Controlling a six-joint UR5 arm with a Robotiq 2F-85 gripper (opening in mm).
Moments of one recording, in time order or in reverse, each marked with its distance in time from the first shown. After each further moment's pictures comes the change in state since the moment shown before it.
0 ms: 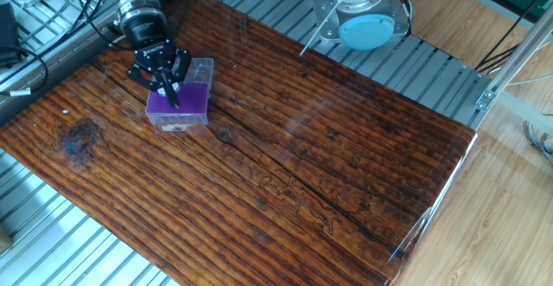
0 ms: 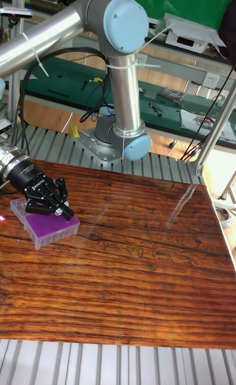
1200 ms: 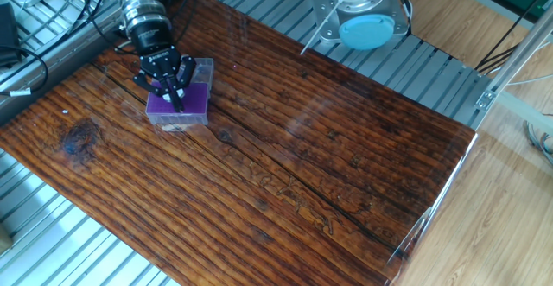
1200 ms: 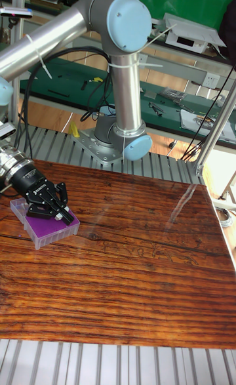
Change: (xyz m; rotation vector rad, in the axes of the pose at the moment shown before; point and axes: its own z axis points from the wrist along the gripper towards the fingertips) arm 0.021 0.001 0.004 0.012 0.049 0.008
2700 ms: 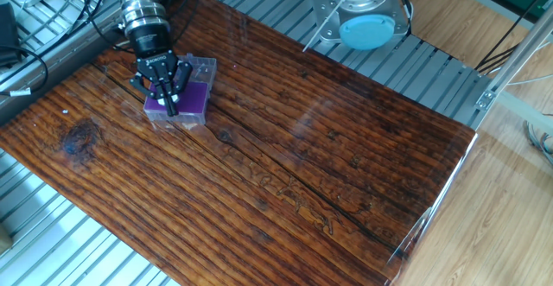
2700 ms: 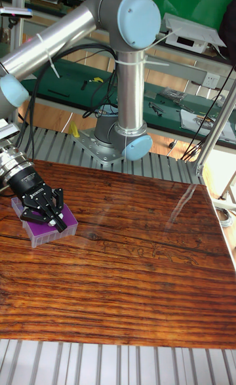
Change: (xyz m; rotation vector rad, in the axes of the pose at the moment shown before) arm 0.019 -0.019 -0.001 0.094 0.111 0.051
